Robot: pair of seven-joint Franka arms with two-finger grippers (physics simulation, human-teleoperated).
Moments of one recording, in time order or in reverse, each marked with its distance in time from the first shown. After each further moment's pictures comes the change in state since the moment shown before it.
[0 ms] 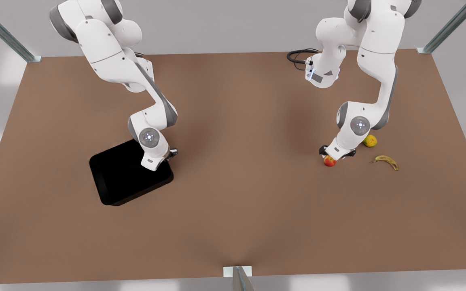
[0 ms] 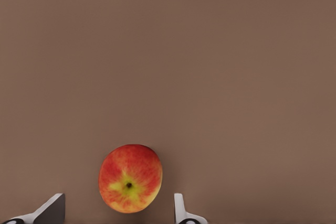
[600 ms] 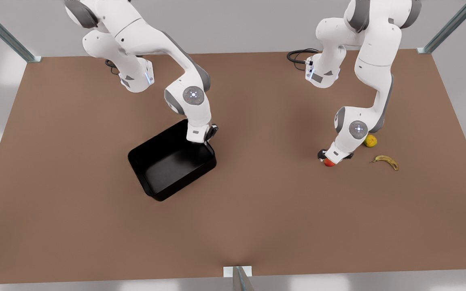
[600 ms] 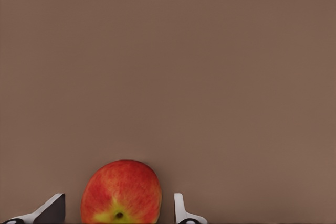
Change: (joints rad) left arm 0.005 0.089 0.002 0.006 -0.049 0.101 -0.012; right arm 0.351 -0.057 0.002 0.155 0.009 -0.008 0.111
